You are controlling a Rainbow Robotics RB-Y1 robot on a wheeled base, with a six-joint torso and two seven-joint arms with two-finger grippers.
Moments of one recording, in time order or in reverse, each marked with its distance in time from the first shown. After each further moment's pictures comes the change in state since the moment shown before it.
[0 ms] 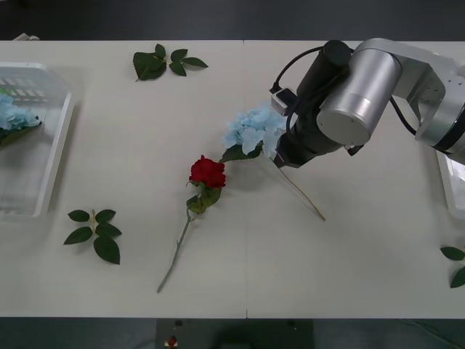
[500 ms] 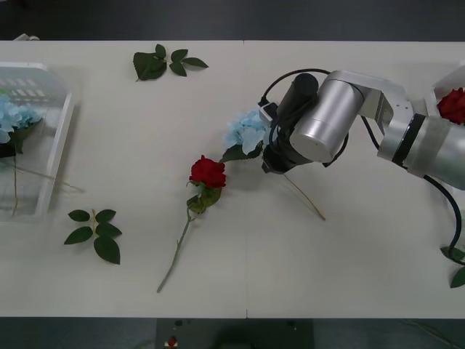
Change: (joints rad) right arm 0.000 0.151 0.082 0.251 0.097 -0.163 0.000; left arm -0.041 0.003 0.223 -0.130 0.442 0.575 -0.214
